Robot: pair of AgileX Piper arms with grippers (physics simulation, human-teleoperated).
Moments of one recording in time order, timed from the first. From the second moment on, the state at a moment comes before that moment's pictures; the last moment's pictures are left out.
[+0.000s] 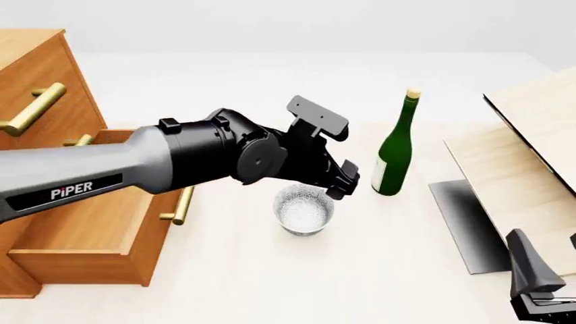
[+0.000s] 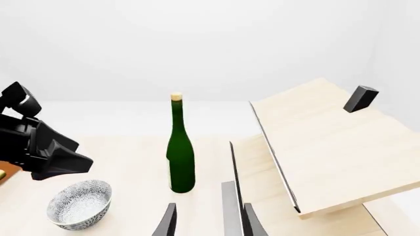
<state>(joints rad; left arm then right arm) -0.83 1.77 -1.34 0.34 -0.03 0.00 0.01 0.00 0.00 0.00</state>
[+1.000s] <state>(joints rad) -0.81 1.96 -1.40 0.38 -0.11 0.00 0.01 0.00 0.00 0.00</state>
